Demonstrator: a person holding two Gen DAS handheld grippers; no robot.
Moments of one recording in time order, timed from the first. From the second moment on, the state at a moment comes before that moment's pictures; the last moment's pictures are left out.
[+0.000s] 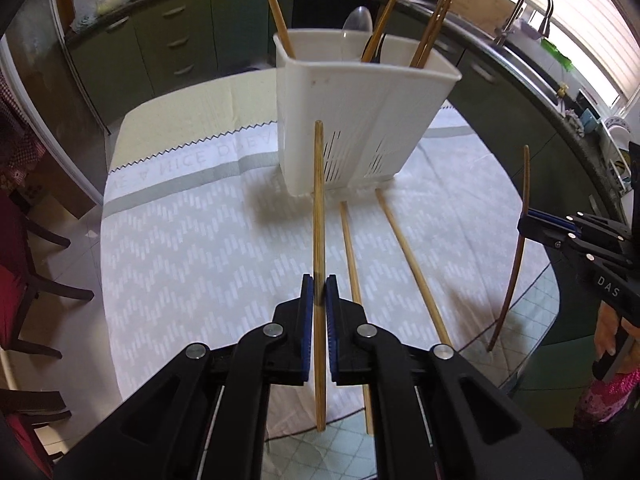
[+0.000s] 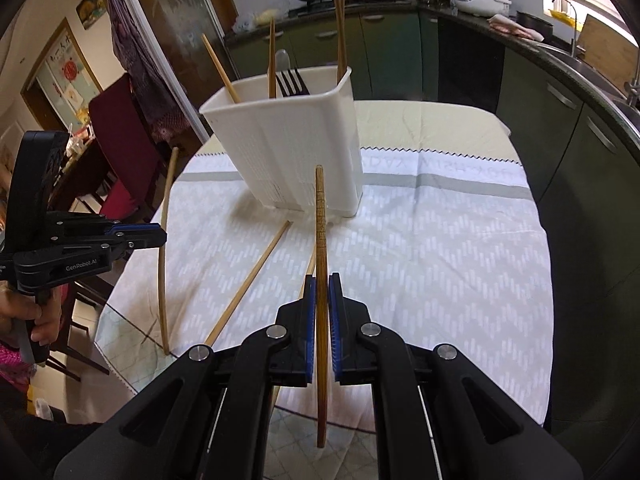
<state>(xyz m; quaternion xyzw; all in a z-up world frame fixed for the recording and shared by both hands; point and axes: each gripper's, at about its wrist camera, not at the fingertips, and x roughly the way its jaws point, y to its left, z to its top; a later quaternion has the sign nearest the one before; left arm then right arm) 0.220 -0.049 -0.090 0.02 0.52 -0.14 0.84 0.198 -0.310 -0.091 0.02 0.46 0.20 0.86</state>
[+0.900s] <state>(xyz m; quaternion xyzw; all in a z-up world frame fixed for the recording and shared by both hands) 0.194 -0.054 -0.052 0.02 0.48 -0.16 0.86 0.172 -0.328 -0.048 0.03 0.40 0.21 0.89</state>
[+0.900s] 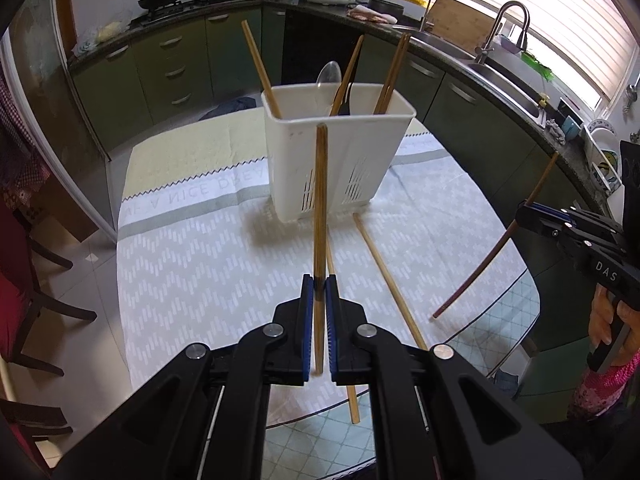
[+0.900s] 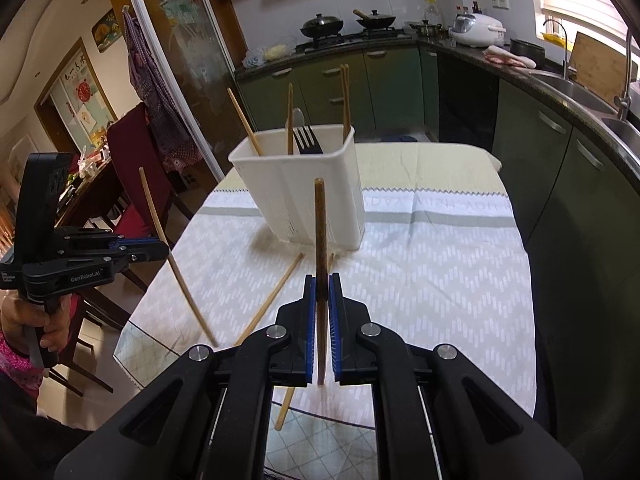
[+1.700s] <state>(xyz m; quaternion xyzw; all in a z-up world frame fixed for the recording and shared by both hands) 0.215 -0.065 0.029 0.02 0.42 -0.19 0.89 0.185 -0.311 0.040 -0.01 0.34 0.24 0.91</state>
